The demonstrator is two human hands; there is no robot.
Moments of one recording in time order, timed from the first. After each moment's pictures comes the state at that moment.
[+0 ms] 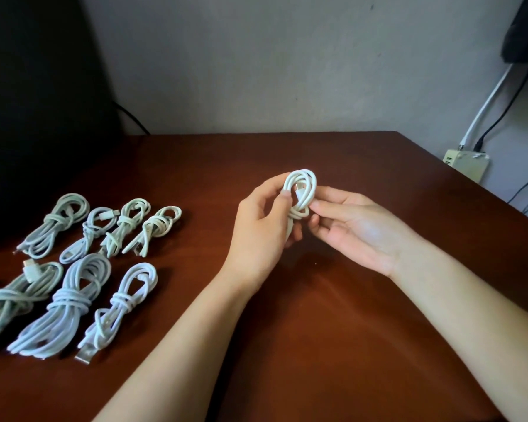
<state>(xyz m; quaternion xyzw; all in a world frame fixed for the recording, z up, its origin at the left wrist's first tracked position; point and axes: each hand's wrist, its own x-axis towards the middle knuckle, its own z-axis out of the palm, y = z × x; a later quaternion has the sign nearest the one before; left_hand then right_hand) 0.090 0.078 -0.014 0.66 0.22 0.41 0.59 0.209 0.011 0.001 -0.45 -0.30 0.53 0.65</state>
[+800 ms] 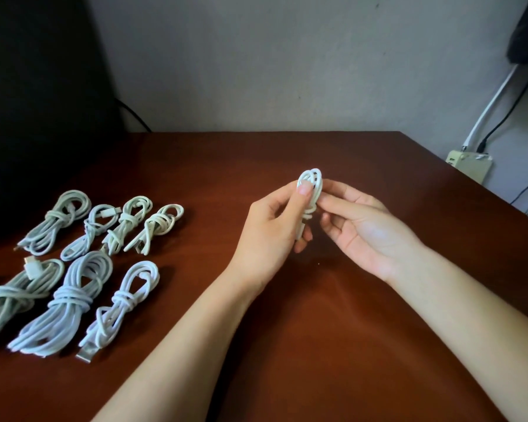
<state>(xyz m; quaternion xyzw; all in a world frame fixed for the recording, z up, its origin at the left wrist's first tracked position) 0.090 0.077 -0.017 0.68 0.18 0.36 0.61 0.205 0.011 -0.002 -0.46 -0.26 0.45 0.72</state>
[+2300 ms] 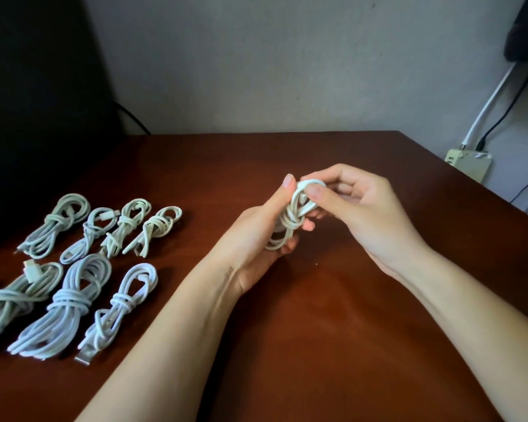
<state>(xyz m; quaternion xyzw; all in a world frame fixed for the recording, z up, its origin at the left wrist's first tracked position) 0.084 0.089 -0.011 0.57 0.20 0.22 0.76 0.201 0.002 0.008 -0.57 -0.50 0.22 0.62</state>
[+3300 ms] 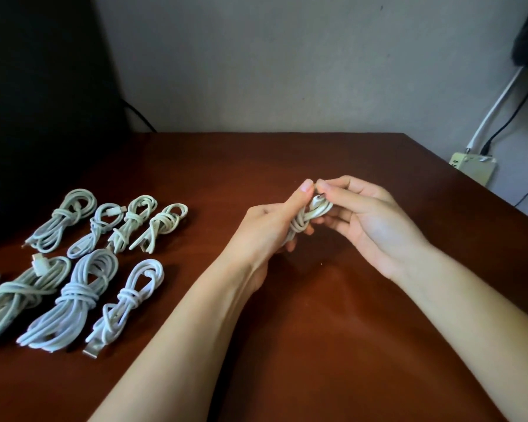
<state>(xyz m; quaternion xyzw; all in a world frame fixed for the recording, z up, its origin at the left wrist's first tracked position) 0.083 0.083 -0.008 0.65 0.31 0.25 0.65 0.206 0.007 0.004 -0.54 -0.37 0.38 0.66</state>
